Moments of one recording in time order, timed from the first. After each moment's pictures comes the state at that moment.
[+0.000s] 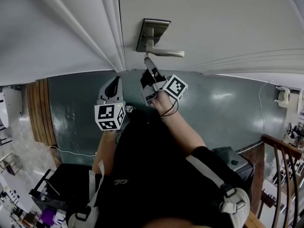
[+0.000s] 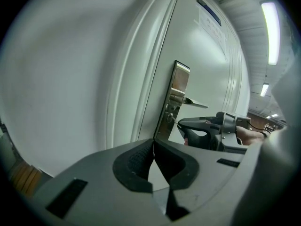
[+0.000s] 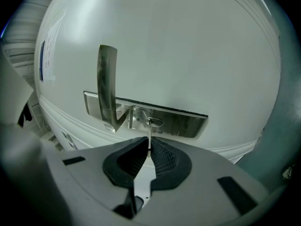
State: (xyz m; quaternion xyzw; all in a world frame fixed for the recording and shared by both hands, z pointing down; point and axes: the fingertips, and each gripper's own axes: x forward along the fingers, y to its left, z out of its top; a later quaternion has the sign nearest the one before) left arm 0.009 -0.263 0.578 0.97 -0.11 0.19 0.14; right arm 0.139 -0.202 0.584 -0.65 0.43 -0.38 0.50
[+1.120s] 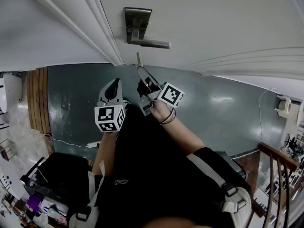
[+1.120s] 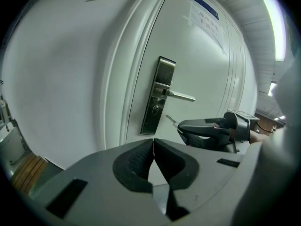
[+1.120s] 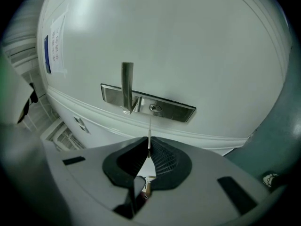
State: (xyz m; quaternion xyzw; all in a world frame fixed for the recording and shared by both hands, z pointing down) left arm -0.010 -0.195 0.578 0.96 -0.16 0.20 0.15; right arm 0.083 -0.153 0.573 -0.61 0.51 -0.41 0.45
